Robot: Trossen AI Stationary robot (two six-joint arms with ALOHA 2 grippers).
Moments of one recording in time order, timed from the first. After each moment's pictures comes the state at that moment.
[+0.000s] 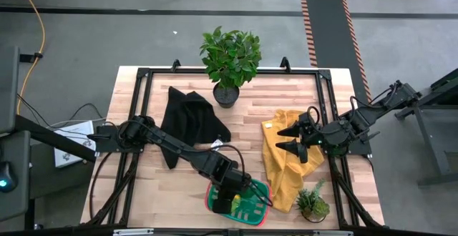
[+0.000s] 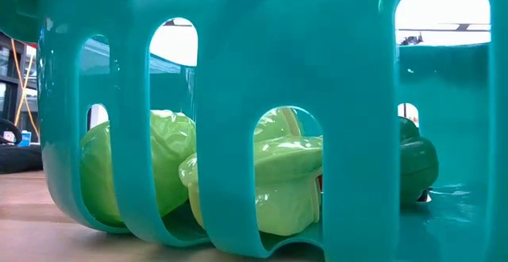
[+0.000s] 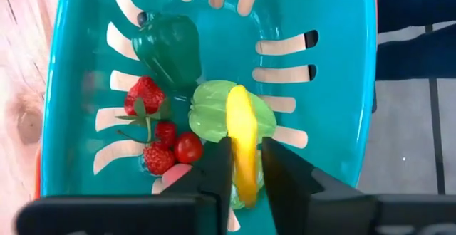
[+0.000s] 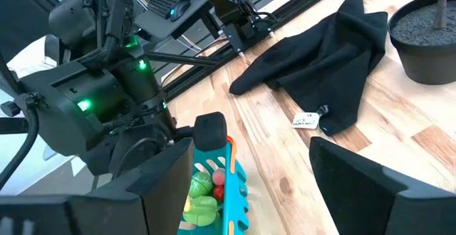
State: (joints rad) left arm -0.31 2.13 1.88 -0.92 0.19 -0.32; right arm 0.51 0.90 0.87 -0.38 0.48 0.78
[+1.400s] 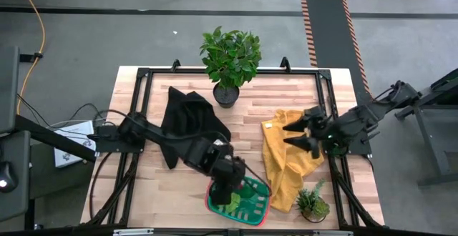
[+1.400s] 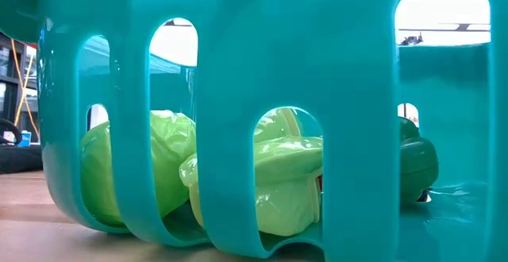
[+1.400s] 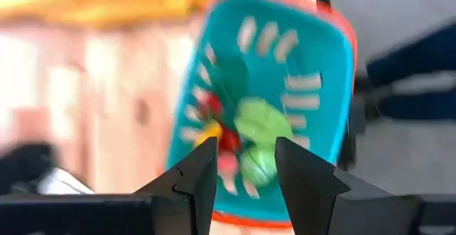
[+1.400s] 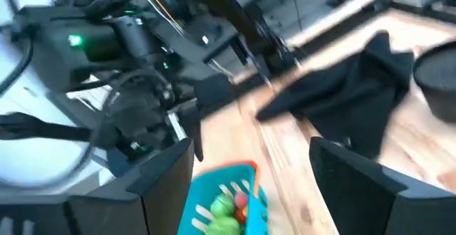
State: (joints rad) left arm -0.31 2.06 2.15 -1.22 -0.03 -0.40; right arm 0.51 0.79 0.87 -0.32 0.46 0.68
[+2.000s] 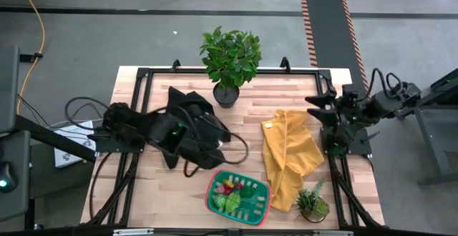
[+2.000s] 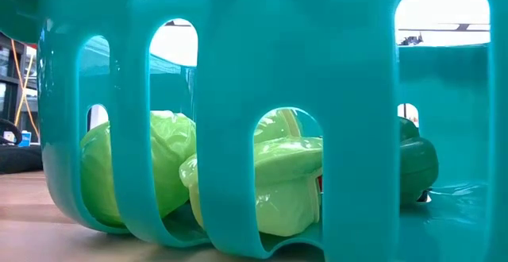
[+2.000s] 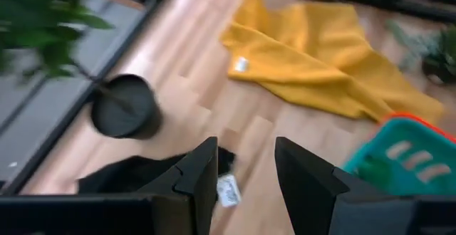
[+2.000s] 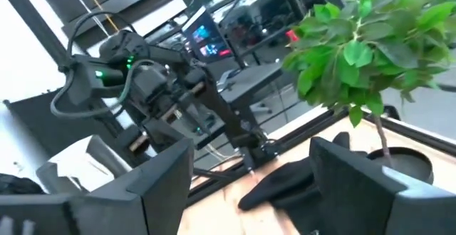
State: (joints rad) left arm -0.32 1.90 2.33 -1.55 -0.66 -0.72; right arm 0.51 0.53 0.87 -0.26 0.66 0.45
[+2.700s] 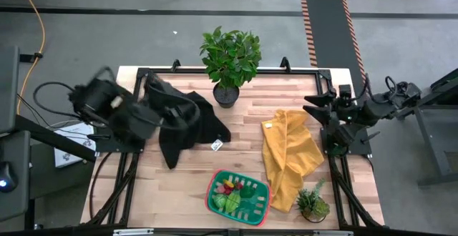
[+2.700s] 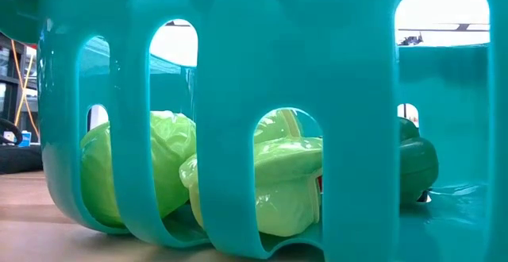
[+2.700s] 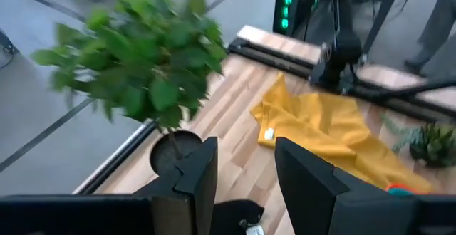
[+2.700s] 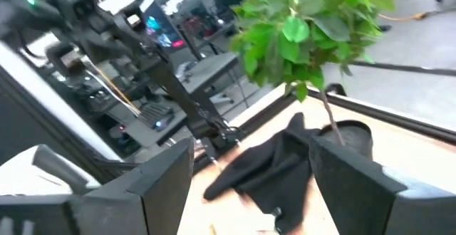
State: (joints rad) left arm -0.35 1.62 2.33 -1.57 -0.87 -0.68; right arm 0.51 0.54 0.87 -0.42 0.79 0.59
